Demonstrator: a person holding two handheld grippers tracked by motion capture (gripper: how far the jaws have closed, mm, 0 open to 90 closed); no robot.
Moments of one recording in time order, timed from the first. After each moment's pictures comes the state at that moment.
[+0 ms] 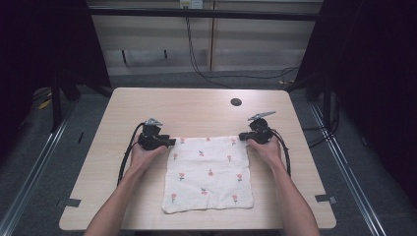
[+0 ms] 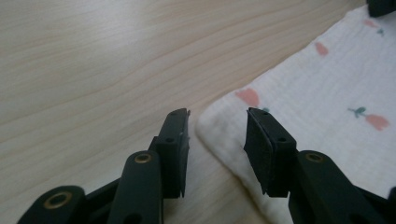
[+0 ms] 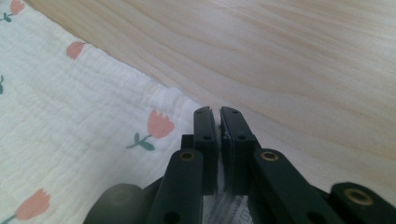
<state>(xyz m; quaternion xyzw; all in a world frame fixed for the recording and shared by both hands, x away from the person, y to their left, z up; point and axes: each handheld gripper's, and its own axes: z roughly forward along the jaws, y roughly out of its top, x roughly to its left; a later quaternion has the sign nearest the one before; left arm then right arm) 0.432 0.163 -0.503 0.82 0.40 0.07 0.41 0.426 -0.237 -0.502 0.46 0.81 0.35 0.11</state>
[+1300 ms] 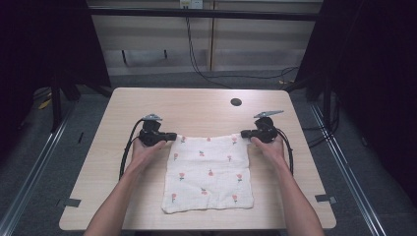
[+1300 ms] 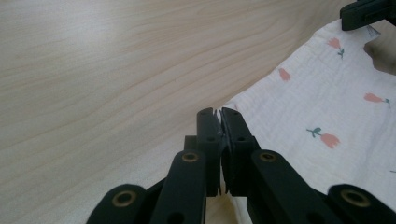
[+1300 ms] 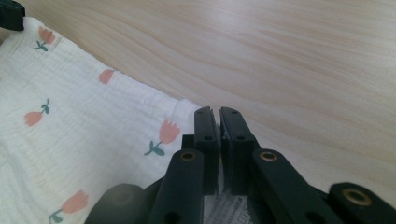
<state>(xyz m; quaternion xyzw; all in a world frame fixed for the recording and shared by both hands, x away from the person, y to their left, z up) 0.438 0.166 -0.491 0.81 0.38 0.03 0.44 0.417 -0.247 -0.486 0.46 0.79 0.39 0.10</state>
